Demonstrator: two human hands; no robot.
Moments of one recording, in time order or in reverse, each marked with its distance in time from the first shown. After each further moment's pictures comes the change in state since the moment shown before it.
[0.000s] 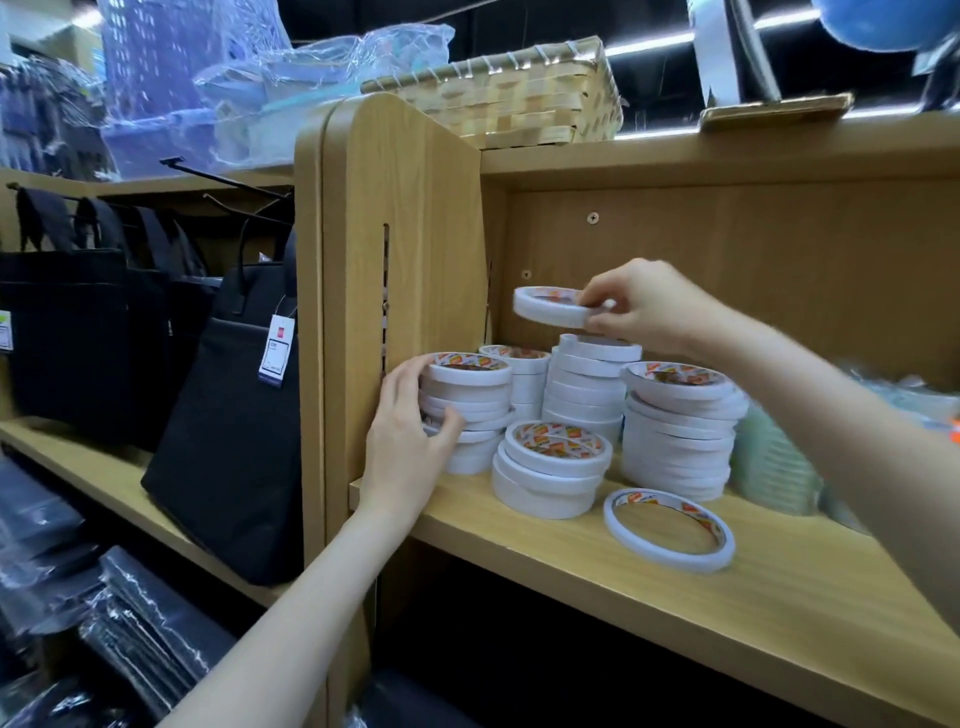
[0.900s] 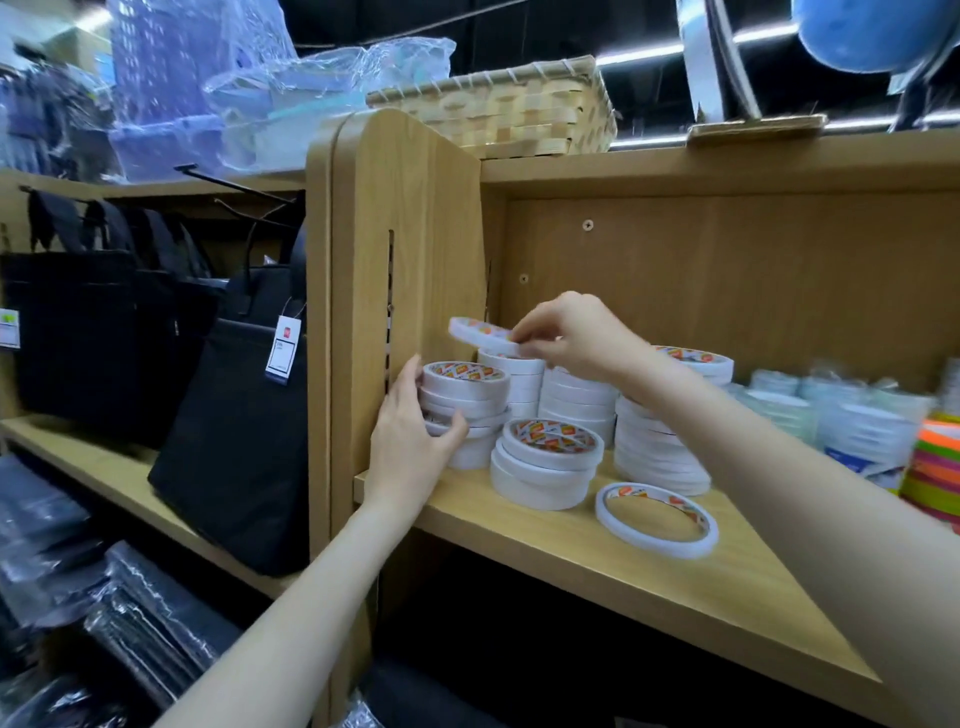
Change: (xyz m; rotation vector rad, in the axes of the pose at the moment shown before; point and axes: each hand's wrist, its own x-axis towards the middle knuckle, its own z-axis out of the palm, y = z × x) left_hand -0.005 0.002 -0.002 0.054 -0.056 -0.102; right_hand 0.006 -0.032 0.034 0.192 -0.022 -0.098
